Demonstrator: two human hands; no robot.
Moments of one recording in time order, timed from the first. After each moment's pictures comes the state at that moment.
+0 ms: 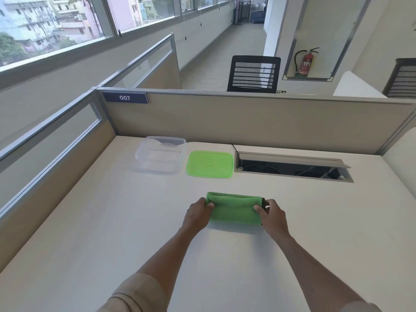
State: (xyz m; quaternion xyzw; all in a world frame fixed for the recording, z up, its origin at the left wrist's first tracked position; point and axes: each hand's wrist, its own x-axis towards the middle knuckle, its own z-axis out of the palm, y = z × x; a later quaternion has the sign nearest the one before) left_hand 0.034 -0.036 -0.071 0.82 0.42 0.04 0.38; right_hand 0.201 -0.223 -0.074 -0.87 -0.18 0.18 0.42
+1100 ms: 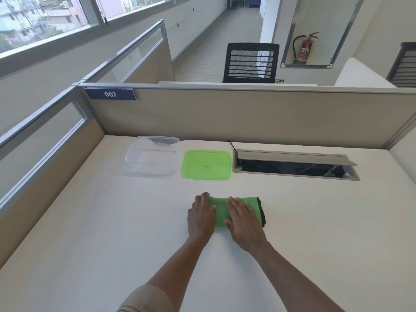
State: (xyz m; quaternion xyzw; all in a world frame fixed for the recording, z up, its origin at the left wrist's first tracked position) left_hand 0.076 -0.043 -0.088 0.85 0.45 0.13 0.25; right_hand 0.168 -0.168 -0.101 -0.85 -0.51 0.06 0.13
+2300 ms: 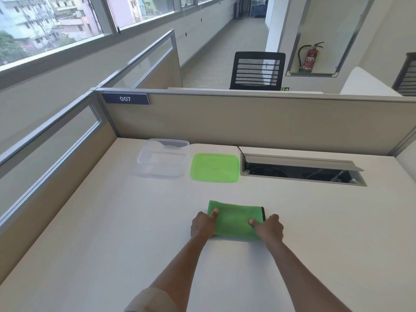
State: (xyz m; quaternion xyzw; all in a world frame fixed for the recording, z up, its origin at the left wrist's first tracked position) left_hand 0.048 -0.030 -0.091 0.68 0.57 -0.02 0.46; right_hand 0.184 -0.176 -0.090 -0.91 0.02 0.27 0.32
